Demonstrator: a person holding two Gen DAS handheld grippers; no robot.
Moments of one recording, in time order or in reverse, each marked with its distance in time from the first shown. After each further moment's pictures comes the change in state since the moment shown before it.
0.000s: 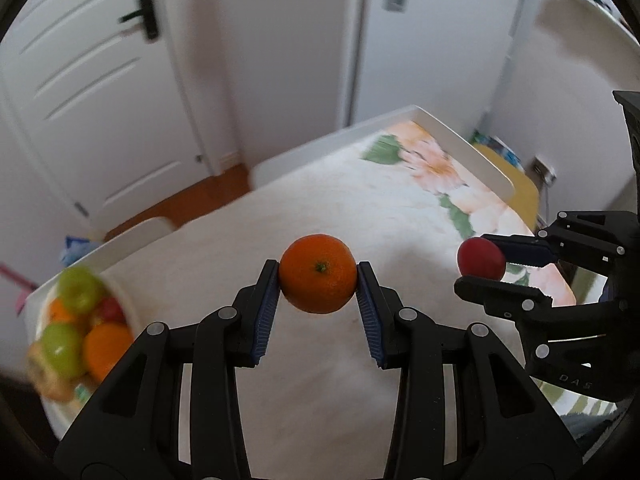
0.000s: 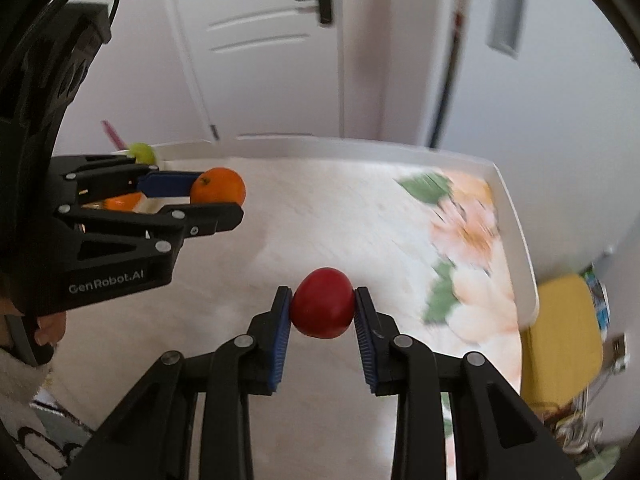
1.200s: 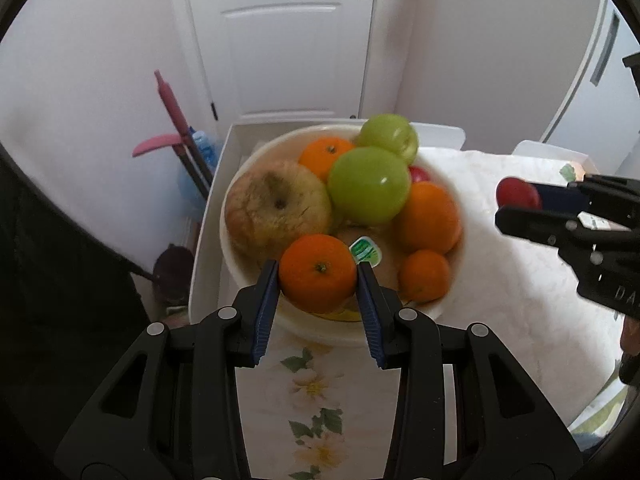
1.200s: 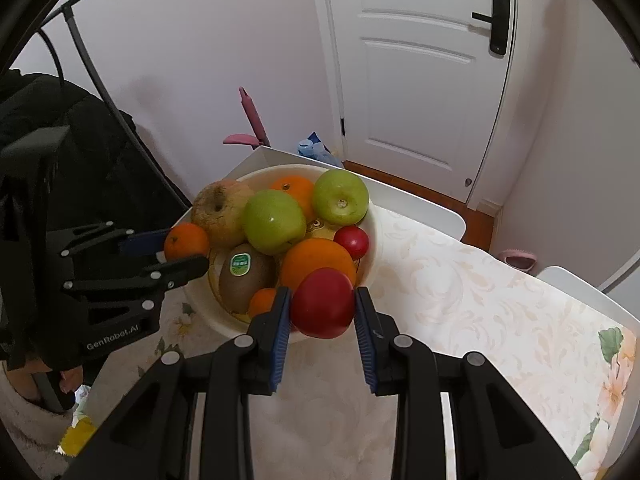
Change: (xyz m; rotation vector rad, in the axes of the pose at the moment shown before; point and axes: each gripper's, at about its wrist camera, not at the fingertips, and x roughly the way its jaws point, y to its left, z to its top) left arm -0.053 0.203 -0.139 -0.419 0.034 0.302; right arm 0.077 0.197 0.087 -0.276 0.020 0.283
